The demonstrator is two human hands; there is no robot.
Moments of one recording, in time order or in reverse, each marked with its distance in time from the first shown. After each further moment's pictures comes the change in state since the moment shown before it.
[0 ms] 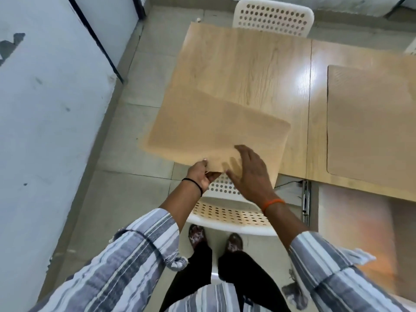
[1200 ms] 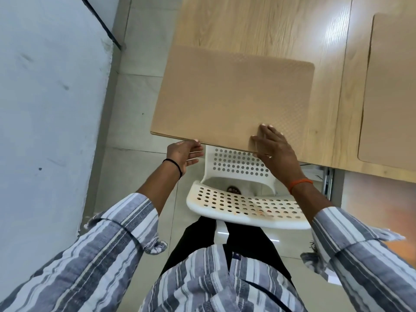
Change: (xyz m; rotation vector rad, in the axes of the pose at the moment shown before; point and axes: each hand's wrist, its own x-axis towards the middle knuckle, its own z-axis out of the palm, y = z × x) left_hand 0.029 0.060 -0.048 0.436 0.164 0.106; right_hand 0.040 0.067 0.016 0.140 -0.103 0.005
